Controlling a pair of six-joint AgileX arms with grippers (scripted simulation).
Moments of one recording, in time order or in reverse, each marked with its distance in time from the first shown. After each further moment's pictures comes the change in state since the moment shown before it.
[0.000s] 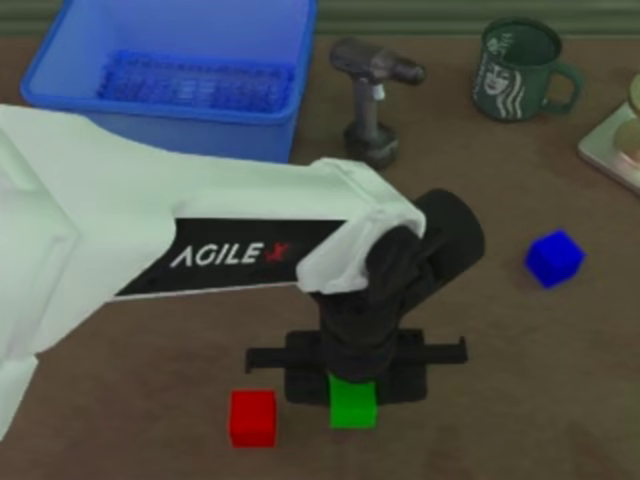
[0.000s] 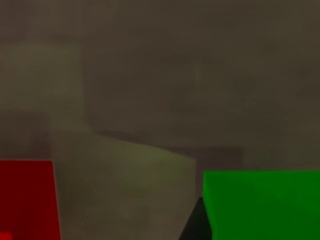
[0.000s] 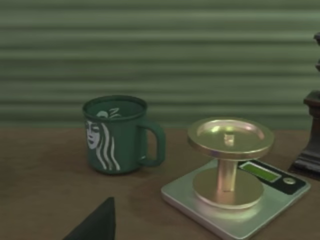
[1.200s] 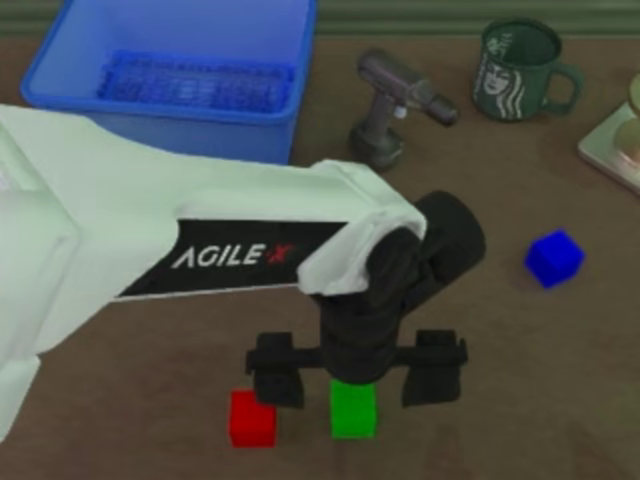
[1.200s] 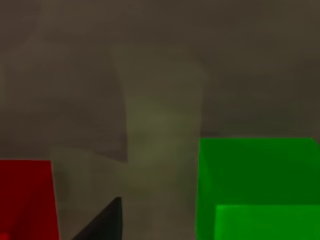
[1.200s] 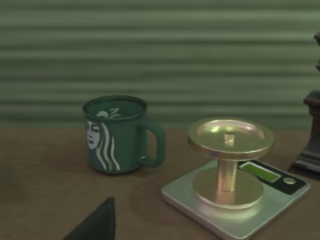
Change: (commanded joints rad) left arm 0.000 0.000 0.000 0.000 0.000 0.000; right arm 0.000 0.000 0.000 0.000 0.000 0.000
